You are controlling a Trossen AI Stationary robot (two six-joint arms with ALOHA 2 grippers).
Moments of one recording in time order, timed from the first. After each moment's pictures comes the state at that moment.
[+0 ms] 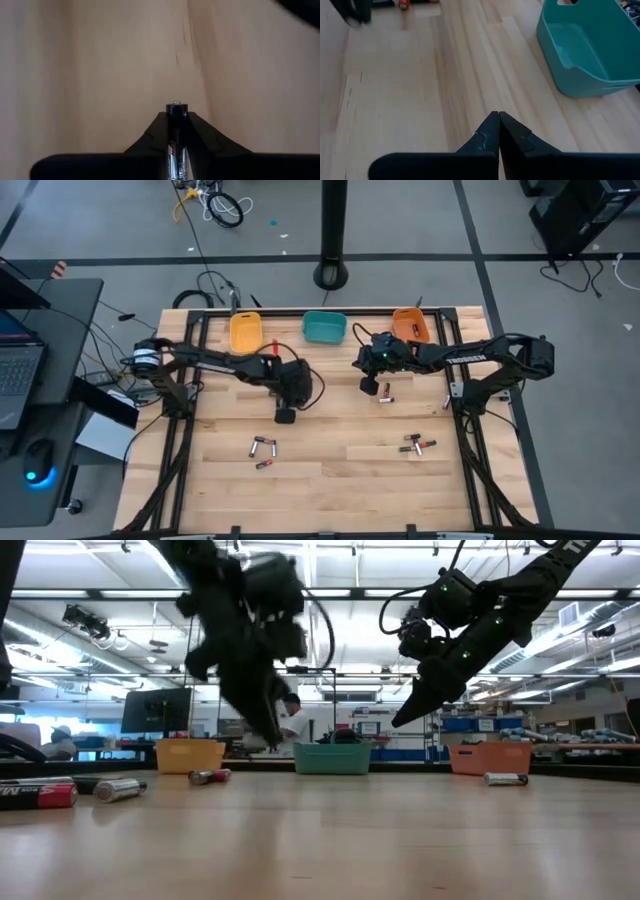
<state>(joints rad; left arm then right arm) 0.11 1.68 1.04 -0.44 0.13 0.21 -0.32 1.43 0.65 0.07 0.02 -0.11</state>
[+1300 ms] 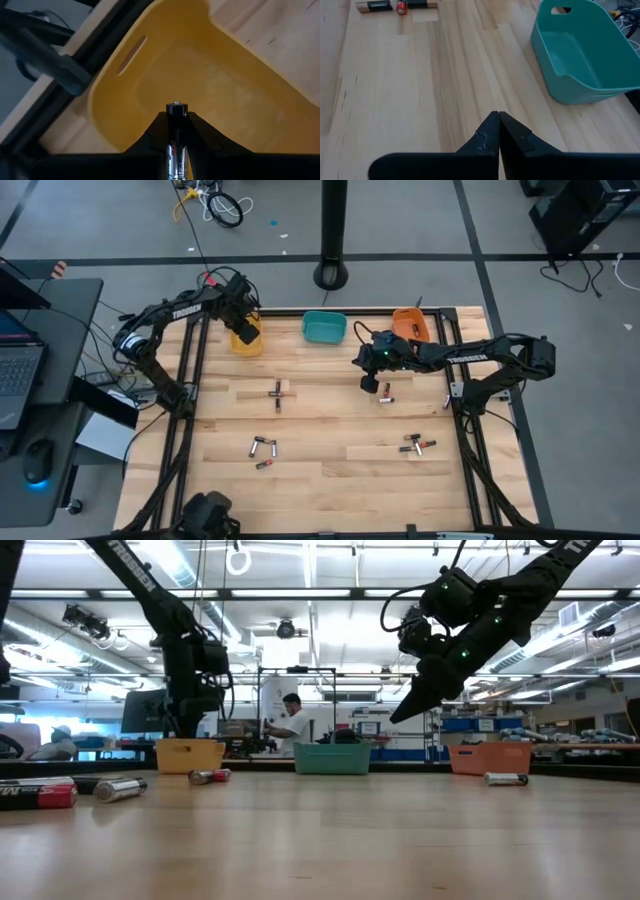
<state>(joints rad) 1.00 1.64 1.06 -0.71 -0.04 0.22 -0.33 1.43 0.65 0.08 0.02 -0.13</state>
